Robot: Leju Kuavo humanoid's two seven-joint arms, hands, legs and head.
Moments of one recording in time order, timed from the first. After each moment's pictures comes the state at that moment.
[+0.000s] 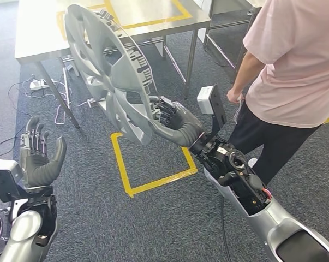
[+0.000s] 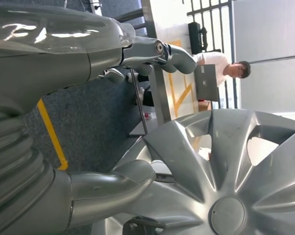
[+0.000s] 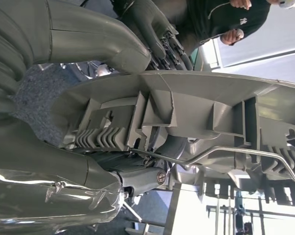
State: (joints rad) left arm -0.29 0.06 -0.38 -1.44 0.20 0.36 -0.34; right arm -0.46 -0.15 0.51 -1.54 -0.48 0.21 -0.02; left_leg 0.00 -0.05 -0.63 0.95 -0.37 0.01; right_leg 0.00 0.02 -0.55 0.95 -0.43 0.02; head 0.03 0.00
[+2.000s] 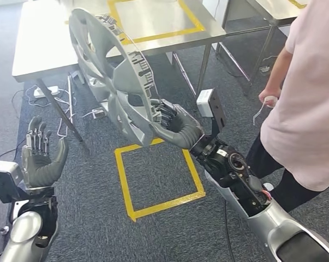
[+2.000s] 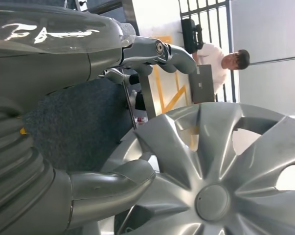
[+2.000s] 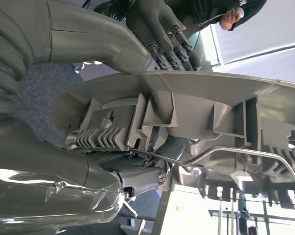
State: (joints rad) left arm -0.28 0.07 -0.39 -1.46 0.21 0.36 -0.34; right arm -0.45 -0.14 0.51 -1.52 -0.46 0.22 -0.03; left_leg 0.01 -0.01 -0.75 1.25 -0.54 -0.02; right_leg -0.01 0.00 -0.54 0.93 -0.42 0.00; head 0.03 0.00
